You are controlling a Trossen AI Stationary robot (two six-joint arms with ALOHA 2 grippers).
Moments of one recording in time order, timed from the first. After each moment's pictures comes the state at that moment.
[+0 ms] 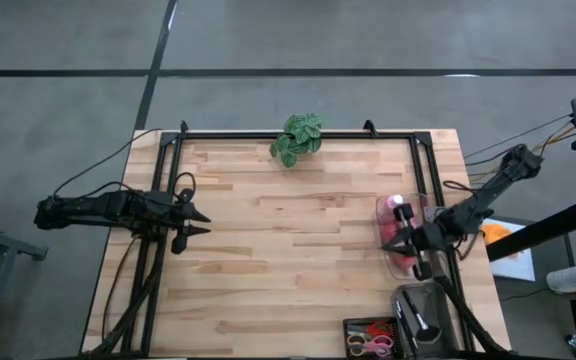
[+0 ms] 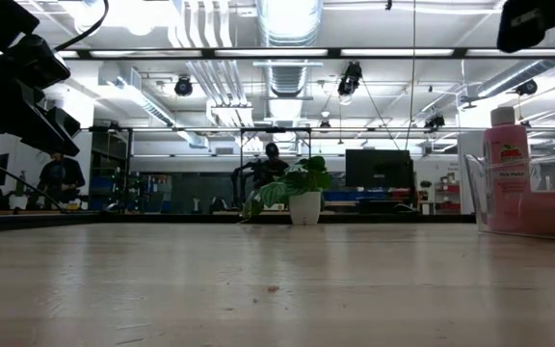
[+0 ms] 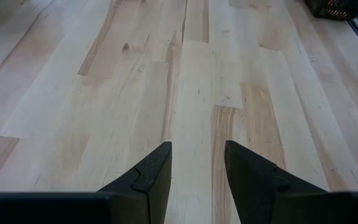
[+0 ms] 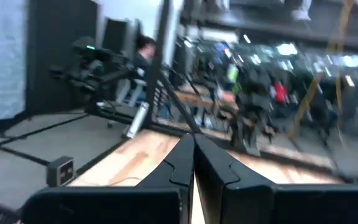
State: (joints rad) left arm -0.02 0.18 0.25 -0.69 0.02 -0.16; right arm 0.69 0.46 0.13 0.45 0.43 -0.17
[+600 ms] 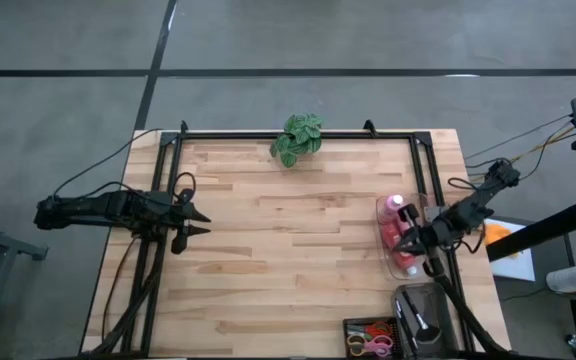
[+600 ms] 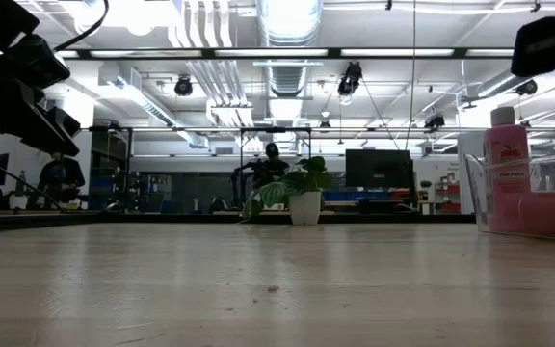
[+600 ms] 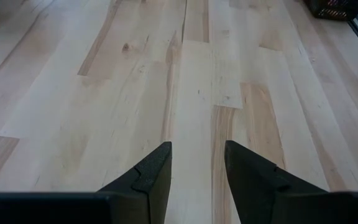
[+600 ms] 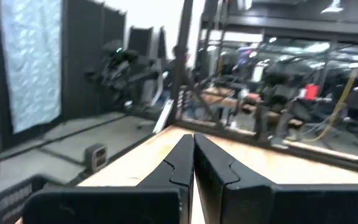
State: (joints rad) left arm -0.02 0.18 0.25 -0.69 0.02 -0.16; right arm 0.69 0.01 0.01 0.16 0.31 -0.15
